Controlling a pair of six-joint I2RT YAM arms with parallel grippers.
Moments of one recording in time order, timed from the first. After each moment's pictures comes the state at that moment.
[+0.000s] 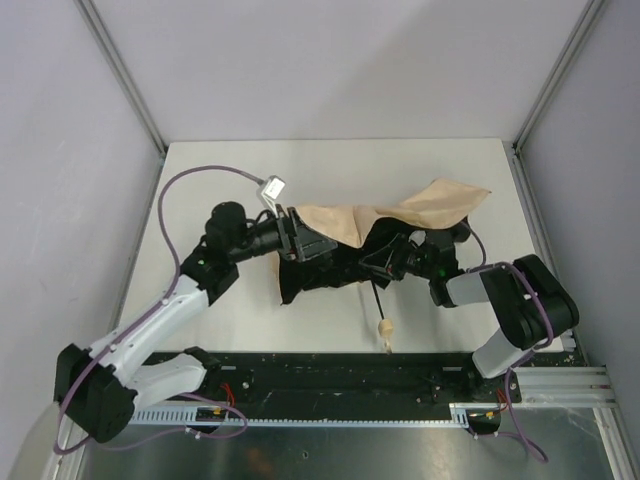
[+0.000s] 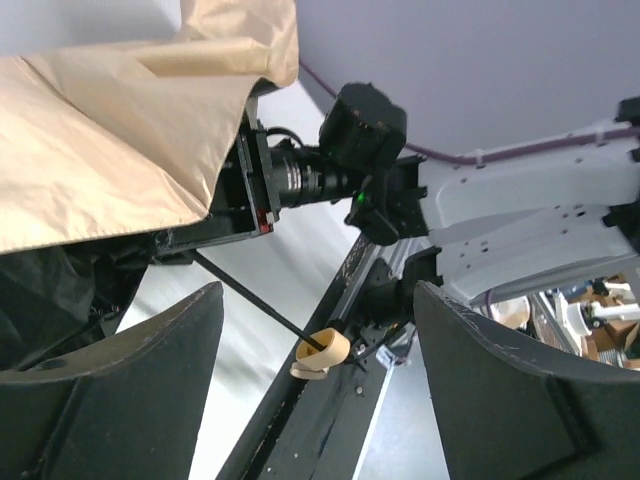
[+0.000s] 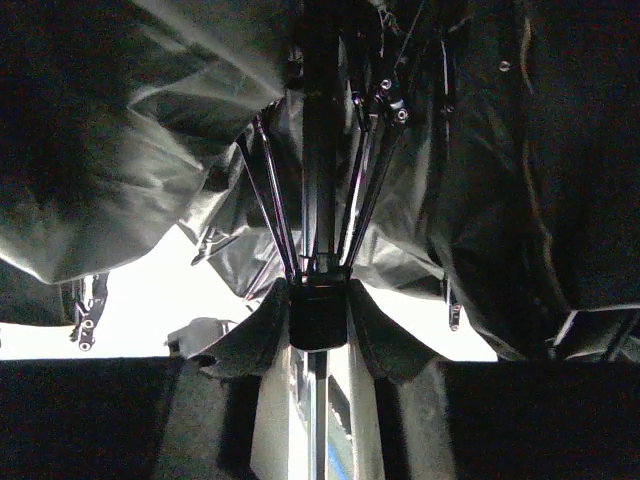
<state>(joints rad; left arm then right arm) -0.55 1.09 0.80 0.10 0.58 -0.71 0.36 1.62 0.44 0.80 -0.62 1.14</state>
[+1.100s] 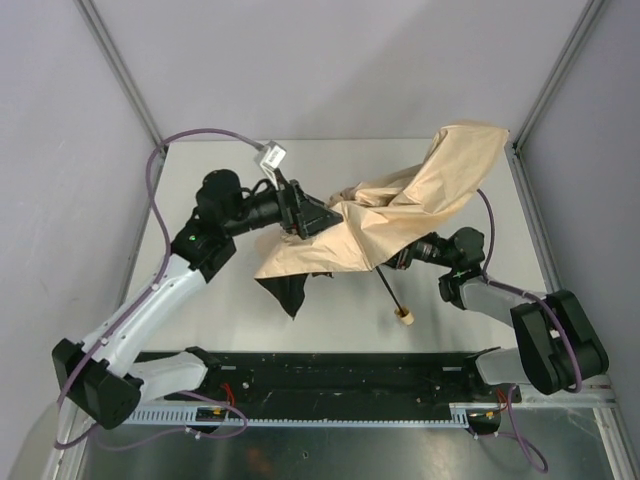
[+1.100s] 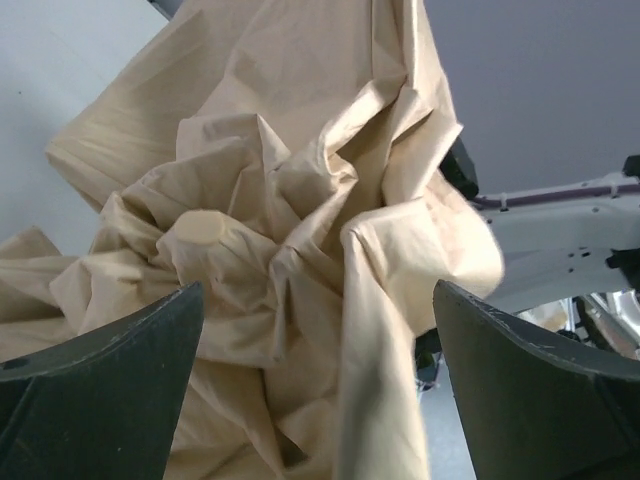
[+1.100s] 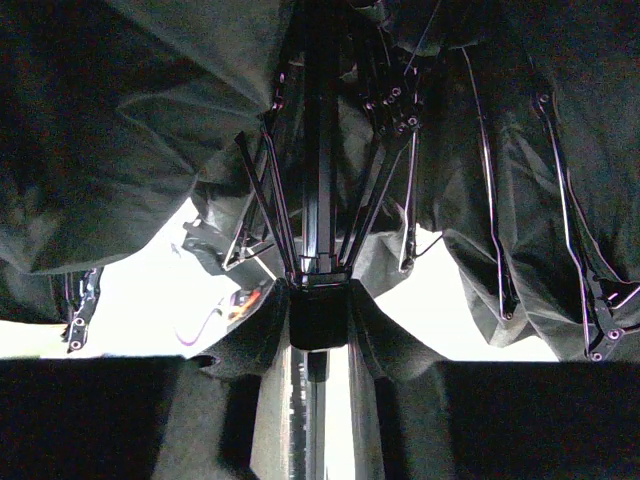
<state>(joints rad) -0.53 1.12 1.10 -0.04 0.62 -0.57 0.35 1.33 0.47 1.16 -0.99 0.81</state>
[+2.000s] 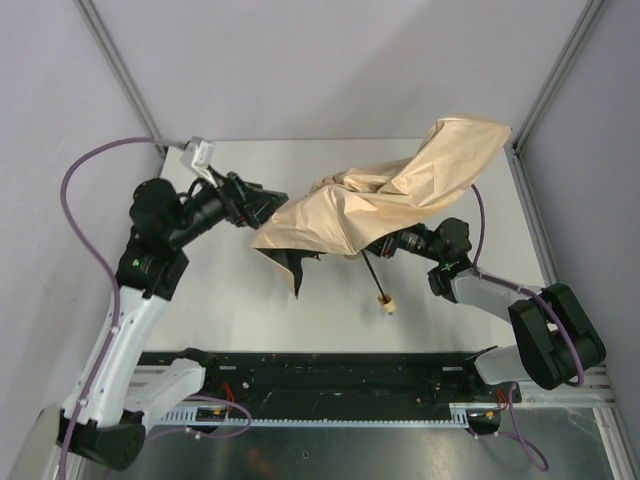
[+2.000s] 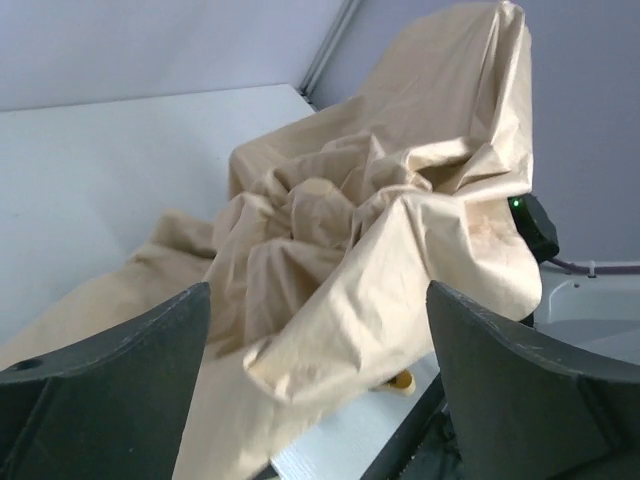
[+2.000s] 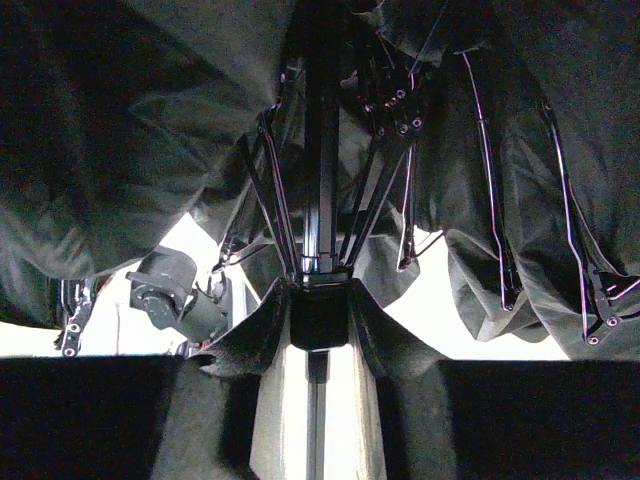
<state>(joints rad) -0.31 0.96 1.15 -0.23 0.53 -0.46 0.45 1.38 0.57 1.07 -0.78 0.69</state>
